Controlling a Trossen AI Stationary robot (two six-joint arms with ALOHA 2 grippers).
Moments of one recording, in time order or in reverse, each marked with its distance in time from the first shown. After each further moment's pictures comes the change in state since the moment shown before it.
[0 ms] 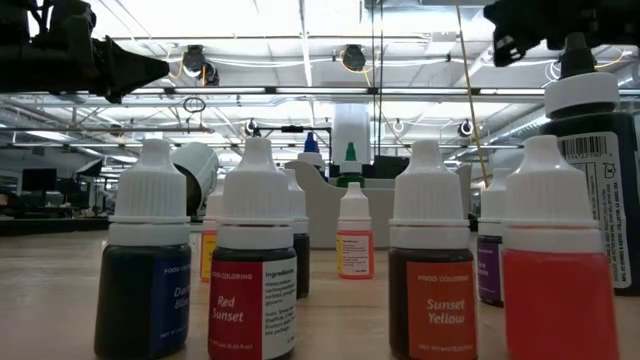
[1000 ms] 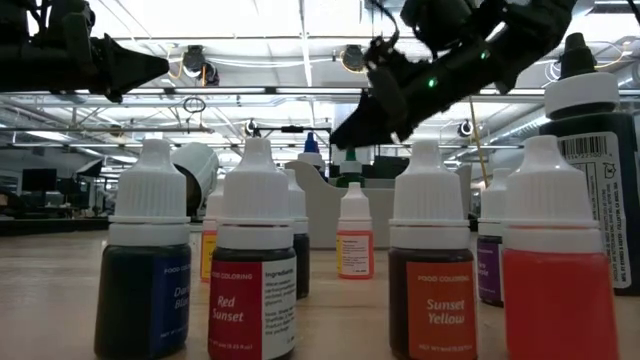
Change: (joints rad) left arm 0.000 0.000 0.000 0.010 0.017 -0.004; right arm -0.196 1.024 0.437 0.173 0.253 0.157
